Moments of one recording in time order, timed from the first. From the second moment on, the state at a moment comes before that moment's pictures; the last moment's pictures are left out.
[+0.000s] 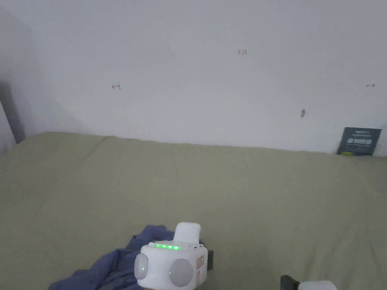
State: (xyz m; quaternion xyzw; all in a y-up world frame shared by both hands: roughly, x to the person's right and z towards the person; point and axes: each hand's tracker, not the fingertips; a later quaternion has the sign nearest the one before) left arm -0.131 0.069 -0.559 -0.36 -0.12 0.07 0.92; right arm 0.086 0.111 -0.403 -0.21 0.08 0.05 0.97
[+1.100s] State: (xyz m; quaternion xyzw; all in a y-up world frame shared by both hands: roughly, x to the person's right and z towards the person) left arm -0.040 0.062 -0.477 -0.37 -0.17 0.03 0.91; right arm 0.215 0.105 -0.364 -0.22 -0.01 0.00 0.98
